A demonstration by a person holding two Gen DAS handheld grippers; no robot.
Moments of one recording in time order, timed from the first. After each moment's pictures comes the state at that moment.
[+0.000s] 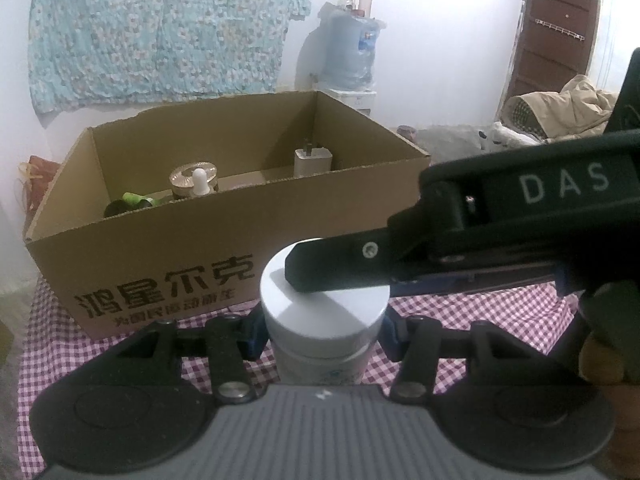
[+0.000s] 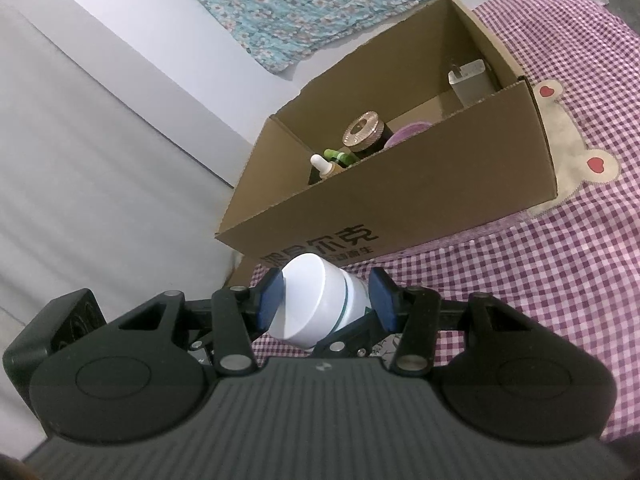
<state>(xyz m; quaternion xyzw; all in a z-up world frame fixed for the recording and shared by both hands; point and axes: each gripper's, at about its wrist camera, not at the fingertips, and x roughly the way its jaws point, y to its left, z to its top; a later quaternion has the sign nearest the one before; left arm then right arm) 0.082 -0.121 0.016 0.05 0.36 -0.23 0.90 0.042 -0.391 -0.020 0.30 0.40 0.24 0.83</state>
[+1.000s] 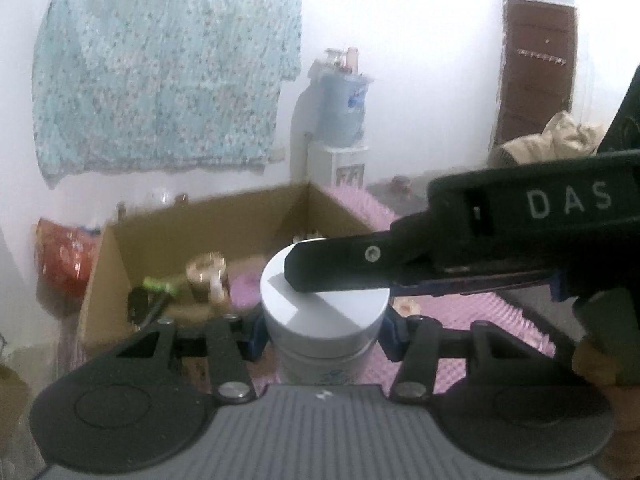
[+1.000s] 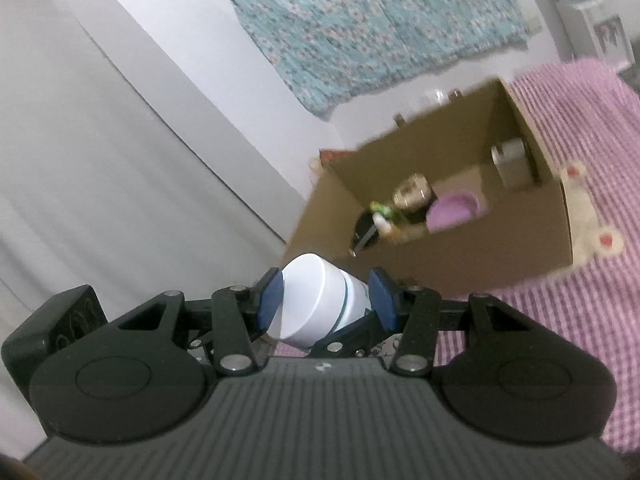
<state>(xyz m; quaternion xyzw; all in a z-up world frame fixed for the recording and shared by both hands) 0.074 -0.112 0.089 0.06 0.27 -0.24 0.93 0.023 -0.392 0.055 0.28 0.31 0.27 0.87</state>
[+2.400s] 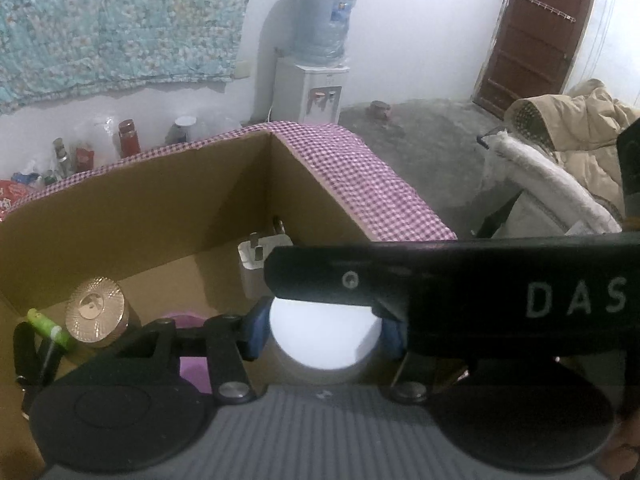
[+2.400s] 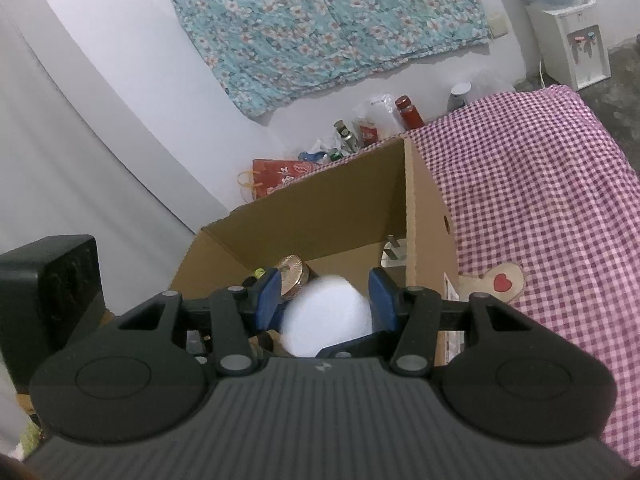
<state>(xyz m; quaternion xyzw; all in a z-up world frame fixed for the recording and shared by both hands) 0.247 -0.206 0.027 0.05 0.41 -0.28 0.87 0.185 -0.467 -0.002 0.24 0.35 0.21 0.88</state>
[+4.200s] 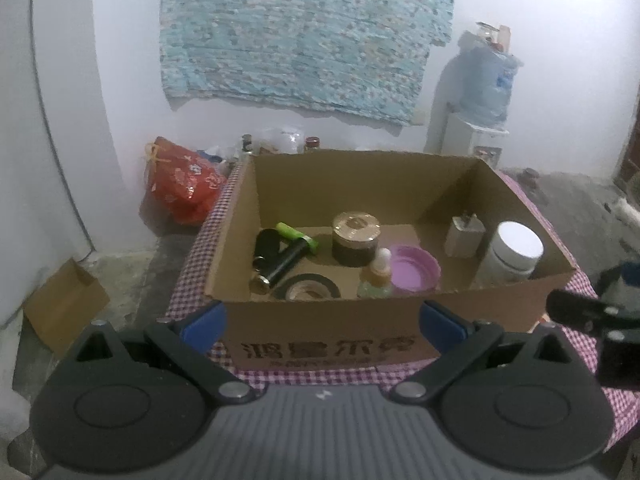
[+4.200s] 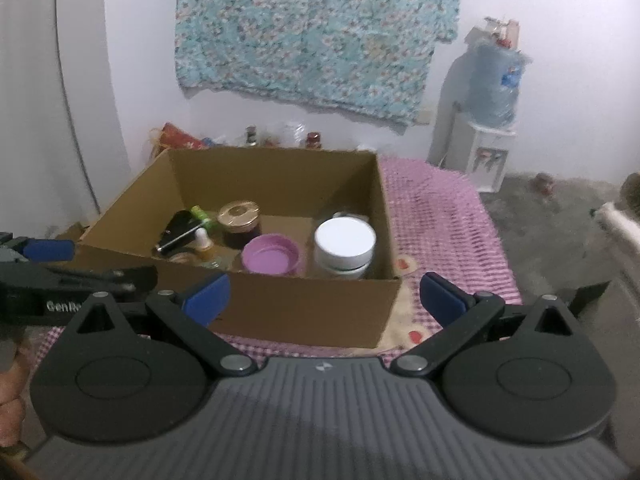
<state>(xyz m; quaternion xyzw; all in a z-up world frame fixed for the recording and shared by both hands) 0.114 -0.066 0.065 0.01 0.35 -0.03 0.93 0.048 -0.351 0.047 -0.01 0.33 0.05 0.94</state>
